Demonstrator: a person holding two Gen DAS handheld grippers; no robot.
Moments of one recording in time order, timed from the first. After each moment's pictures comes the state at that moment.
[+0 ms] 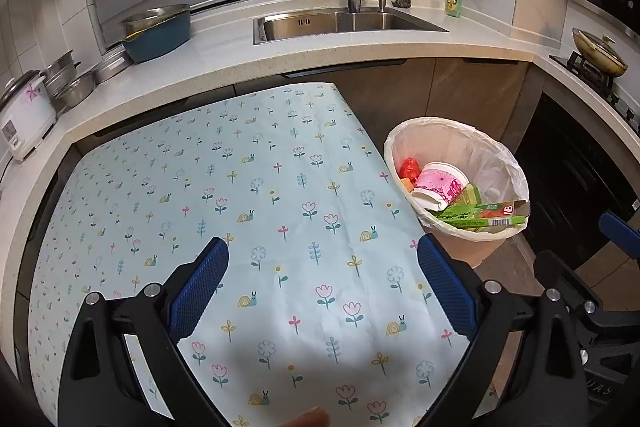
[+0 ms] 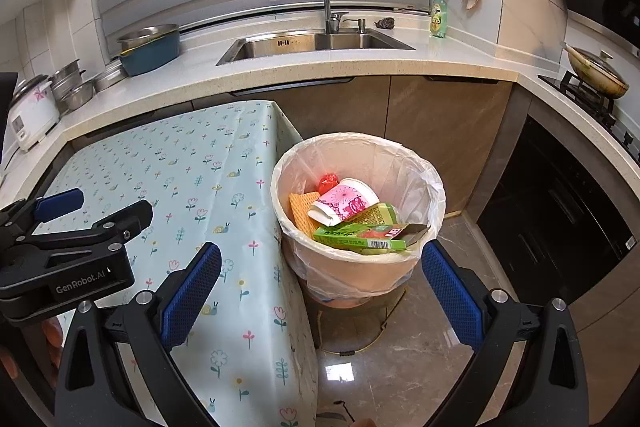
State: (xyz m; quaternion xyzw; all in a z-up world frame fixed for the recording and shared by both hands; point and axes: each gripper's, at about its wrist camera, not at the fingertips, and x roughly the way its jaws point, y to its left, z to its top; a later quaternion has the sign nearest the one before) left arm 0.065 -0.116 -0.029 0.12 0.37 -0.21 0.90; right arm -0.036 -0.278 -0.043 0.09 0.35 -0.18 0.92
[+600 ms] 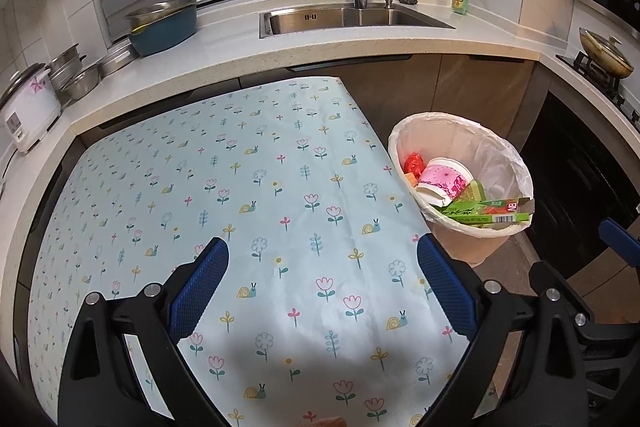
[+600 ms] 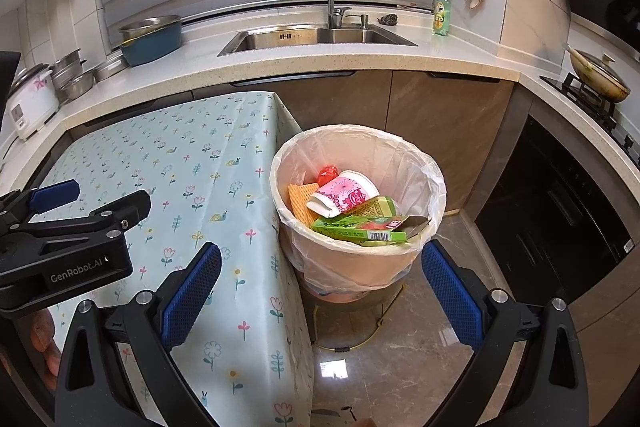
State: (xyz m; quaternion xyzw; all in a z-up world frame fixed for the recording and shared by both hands) left arm 0.063 -0.115 -0.034 0.12 0.37 -0.20 0.90; right arm -0.037 -0.274 -0.051 0.08 0.35 -0.18 0.92
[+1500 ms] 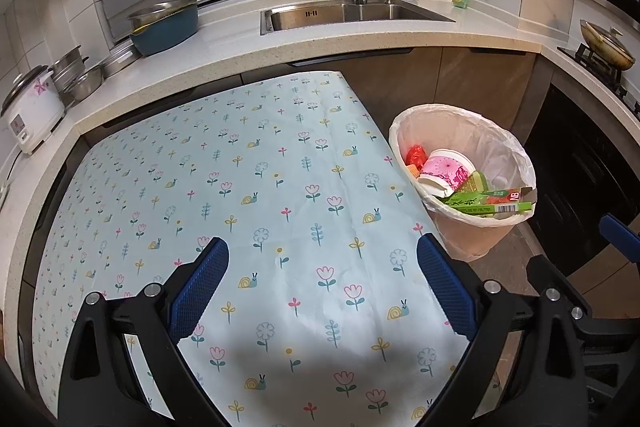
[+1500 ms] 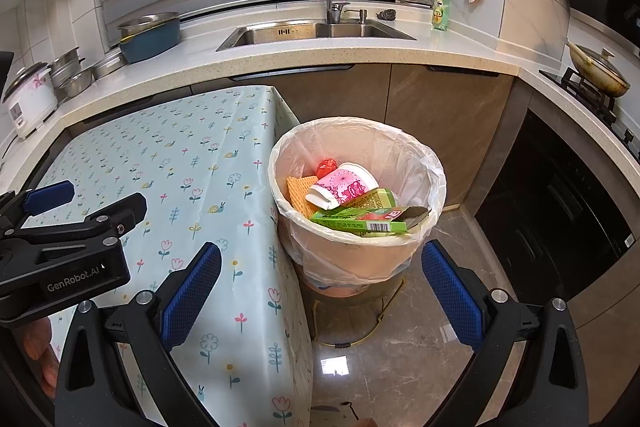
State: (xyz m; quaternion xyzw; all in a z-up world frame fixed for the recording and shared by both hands) left arm 0.055 -0.116 -0.037 0.13 0.38 -0.19 0.90; right arm -0.040 -0.274 -0.056 0.08 0.36 -0.18 0.91
